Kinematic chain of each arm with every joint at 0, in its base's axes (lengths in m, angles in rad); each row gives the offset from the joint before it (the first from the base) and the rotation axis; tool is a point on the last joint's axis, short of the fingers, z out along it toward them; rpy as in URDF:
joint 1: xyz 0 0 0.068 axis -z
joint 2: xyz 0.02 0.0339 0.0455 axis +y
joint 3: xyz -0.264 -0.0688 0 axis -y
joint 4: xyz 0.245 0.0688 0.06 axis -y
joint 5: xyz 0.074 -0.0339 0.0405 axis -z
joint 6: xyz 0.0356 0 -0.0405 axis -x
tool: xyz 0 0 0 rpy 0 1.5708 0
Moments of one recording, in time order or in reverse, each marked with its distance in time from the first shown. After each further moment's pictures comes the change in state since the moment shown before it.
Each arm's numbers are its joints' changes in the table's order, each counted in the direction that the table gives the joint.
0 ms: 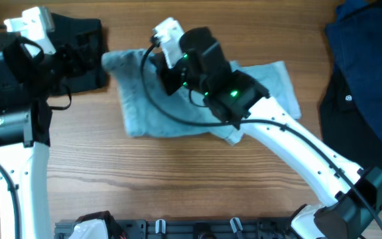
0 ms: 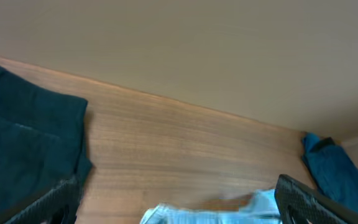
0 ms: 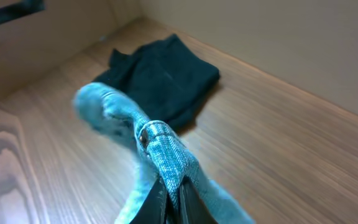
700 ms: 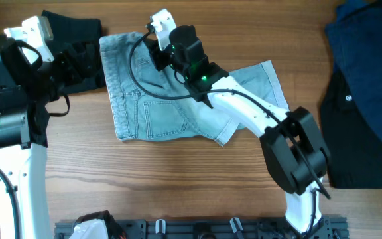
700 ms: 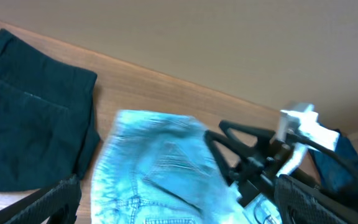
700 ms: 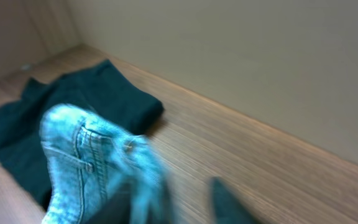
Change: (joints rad) left arm -0.021 -0.003 0.000 -0.101 0.000 -0.002; right arm 0.100 0.409 -0.002 0.571 0.078 0.051
